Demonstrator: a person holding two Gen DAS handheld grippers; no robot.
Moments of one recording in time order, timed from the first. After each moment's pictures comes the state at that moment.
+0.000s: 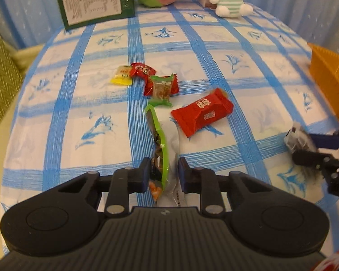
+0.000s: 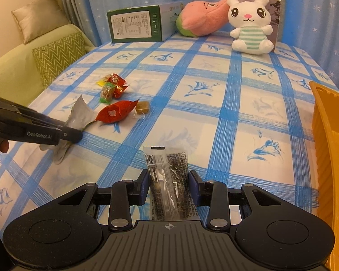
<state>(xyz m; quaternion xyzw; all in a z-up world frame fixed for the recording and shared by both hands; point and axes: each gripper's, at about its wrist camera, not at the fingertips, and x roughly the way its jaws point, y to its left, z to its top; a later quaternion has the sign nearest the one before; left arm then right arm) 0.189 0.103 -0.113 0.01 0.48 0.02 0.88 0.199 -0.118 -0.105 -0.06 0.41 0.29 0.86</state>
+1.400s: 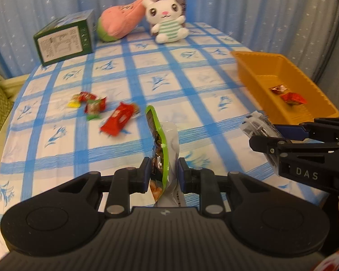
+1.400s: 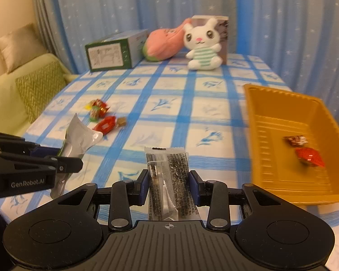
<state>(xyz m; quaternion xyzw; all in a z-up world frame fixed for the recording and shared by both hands) 0.108 -0.011 -0.045 0.02 0.42 -0.04 0.91 0.125 -0.186 -0.042 -0.01 0.37 0.21 0.90</state>
